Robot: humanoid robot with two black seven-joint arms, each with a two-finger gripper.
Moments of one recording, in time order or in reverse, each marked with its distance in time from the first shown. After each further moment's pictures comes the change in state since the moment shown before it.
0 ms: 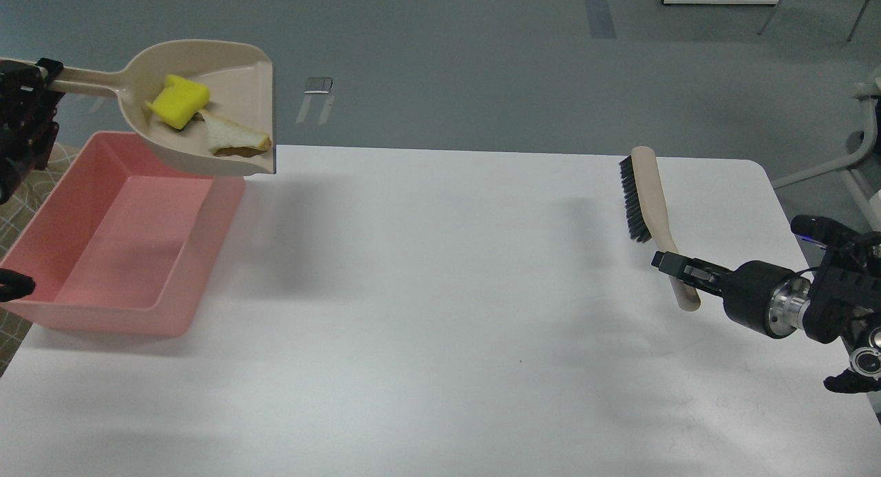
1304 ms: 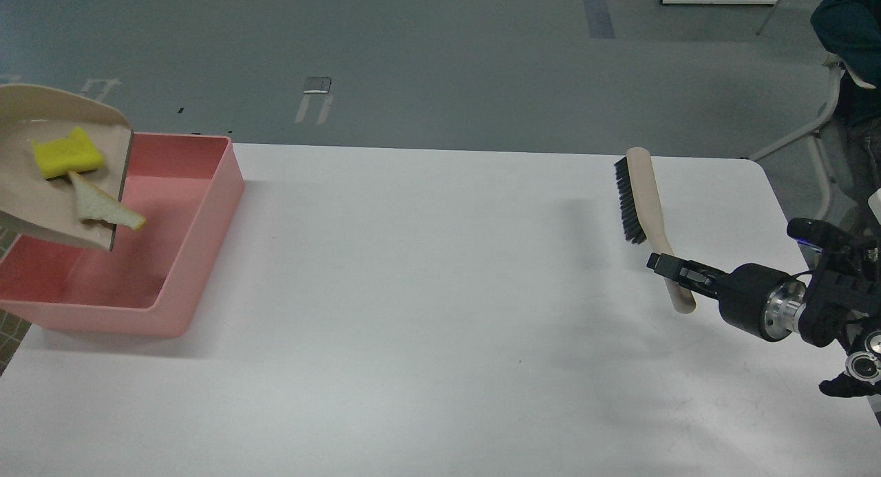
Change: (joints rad) left arm 0.111 0.218 0.006 0.371 0.274 -0.141 -0.321; right arm -0.010 0.003 0.004 0.014 0.000 -0.014 0.000
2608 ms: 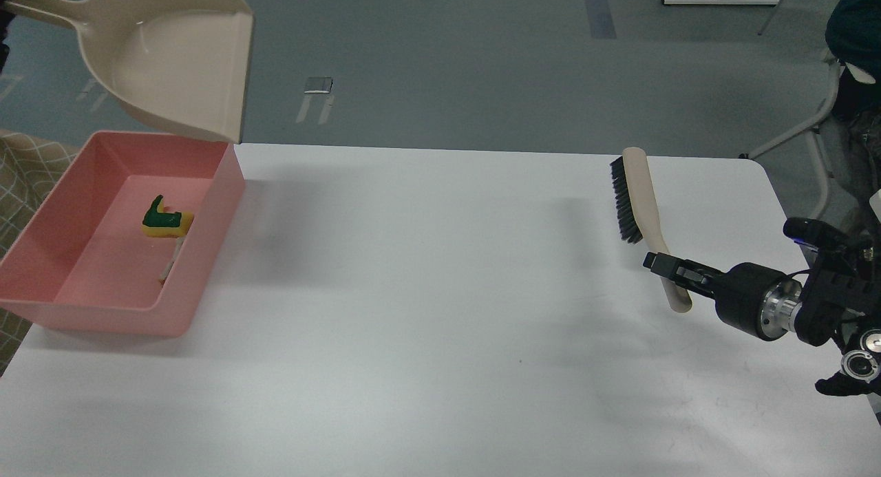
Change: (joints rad) left arm -0.431 -0.384 0.028 -0.104 -0.022 -0.072 0.241; right arm 0.000 0.010 0.001 -0.017 0.000 0.004 0.011
